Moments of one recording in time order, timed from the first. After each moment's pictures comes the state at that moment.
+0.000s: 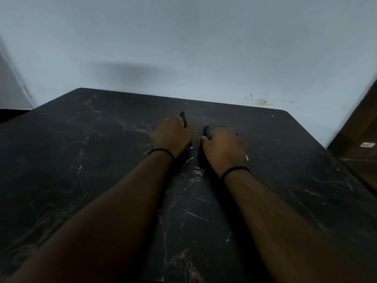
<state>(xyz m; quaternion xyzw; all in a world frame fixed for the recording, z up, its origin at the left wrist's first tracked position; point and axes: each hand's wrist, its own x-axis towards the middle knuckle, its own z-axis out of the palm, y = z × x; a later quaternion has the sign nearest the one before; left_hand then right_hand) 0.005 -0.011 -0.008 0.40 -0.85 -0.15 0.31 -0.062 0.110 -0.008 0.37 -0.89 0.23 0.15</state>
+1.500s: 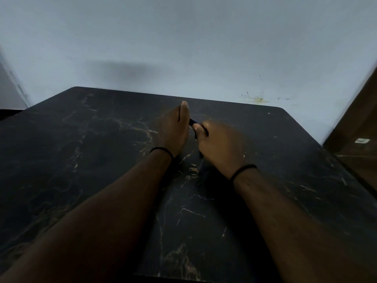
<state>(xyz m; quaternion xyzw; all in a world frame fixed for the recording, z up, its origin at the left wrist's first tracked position) 0.004 0.007 -0.002 0.23 -0.76 -0.36 0.50 -0.058 0.122 0.006 0.48 -0.81 0.32 0.10</state>
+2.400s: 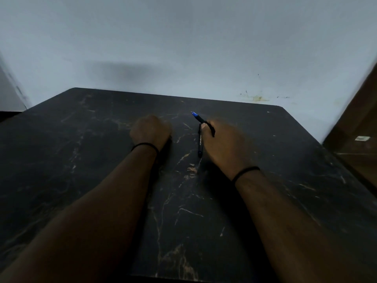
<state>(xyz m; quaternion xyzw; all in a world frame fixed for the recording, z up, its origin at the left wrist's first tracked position) 0.028 -0.033 -0.005 0.51 -0.81 -0.14 0.25 -0.074 0.127 -0.006 0.44 -0.82 0.34 0.13</state>
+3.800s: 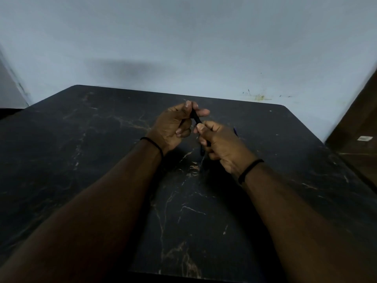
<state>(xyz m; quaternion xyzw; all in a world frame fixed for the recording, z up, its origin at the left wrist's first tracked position) 0.010 -0.012 0.001 0.04 -0.55 -0.79 0.27 -0.062 0.126 0.000 0.37 -0.63 0.61 -0.31</state>
